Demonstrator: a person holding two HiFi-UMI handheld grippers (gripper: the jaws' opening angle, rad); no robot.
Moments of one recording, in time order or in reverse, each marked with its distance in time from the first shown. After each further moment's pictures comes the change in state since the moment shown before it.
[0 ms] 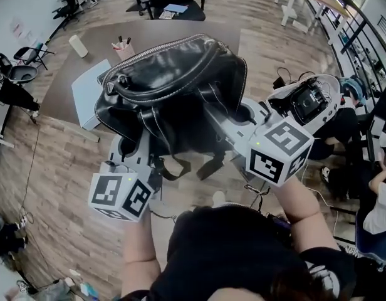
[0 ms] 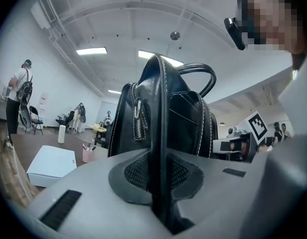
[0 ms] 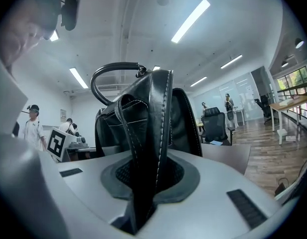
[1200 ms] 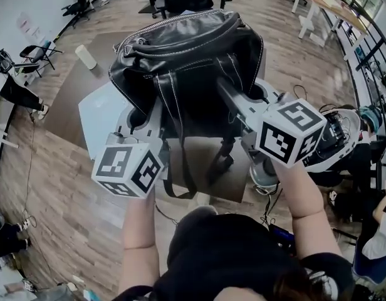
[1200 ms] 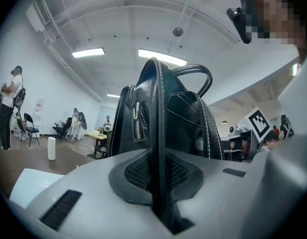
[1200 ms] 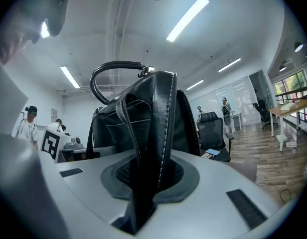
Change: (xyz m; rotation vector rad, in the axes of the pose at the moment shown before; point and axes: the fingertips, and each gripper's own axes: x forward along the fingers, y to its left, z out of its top) left arm 0.170 0.117 0.065 0.057 -0.040 0.006; right arm 0.161 -0.127 0.072 -0.010 -0.028 -0.056
